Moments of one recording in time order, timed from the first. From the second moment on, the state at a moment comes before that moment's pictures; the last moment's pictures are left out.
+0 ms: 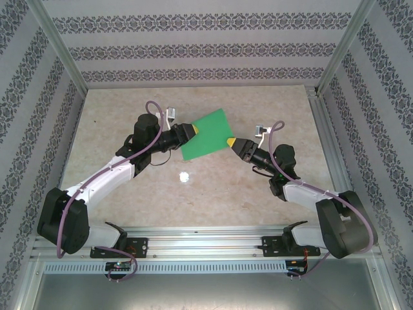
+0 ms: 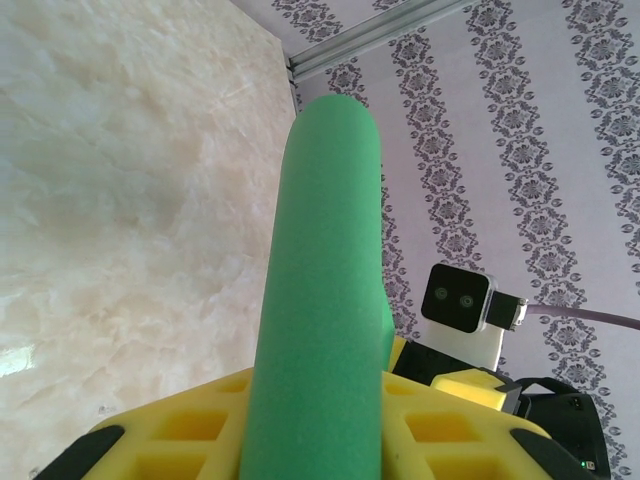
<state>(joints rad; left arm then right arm) -0.46 1.35 0.91 0.14 0.53 -1.01 0.32 1.29 0.40 0.96 -0.67 1.08</state>
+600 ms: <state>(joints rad) -0.46 1.35 0.89 0.13 0.52 -0.99 0.31 1.26 0.43 0.83 -0.67 1.05</state>
